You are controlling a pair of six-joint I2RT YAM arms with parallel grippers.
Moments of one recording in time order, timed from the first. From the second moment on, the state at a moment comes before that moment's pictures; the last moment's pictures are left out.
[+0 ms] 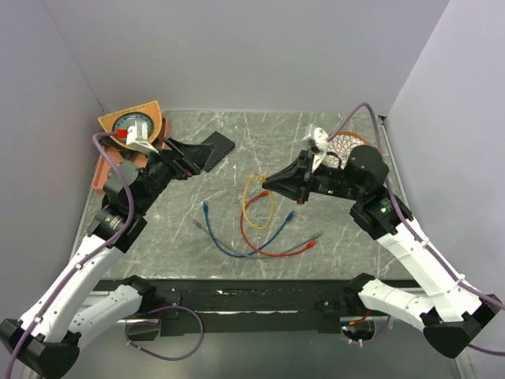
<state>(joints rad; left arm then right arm) -0.49 0.84 0.94 0.03 0.05 -0.79 0.60 0.97 1.13 -0.19 -0.69 0.13</state>
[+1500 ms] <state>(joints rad) -0.24 2.50 2.22 -0.42 -0.09 -0.44 0.47 1.33 1.10 -0.36 -0.27 0.08</state>
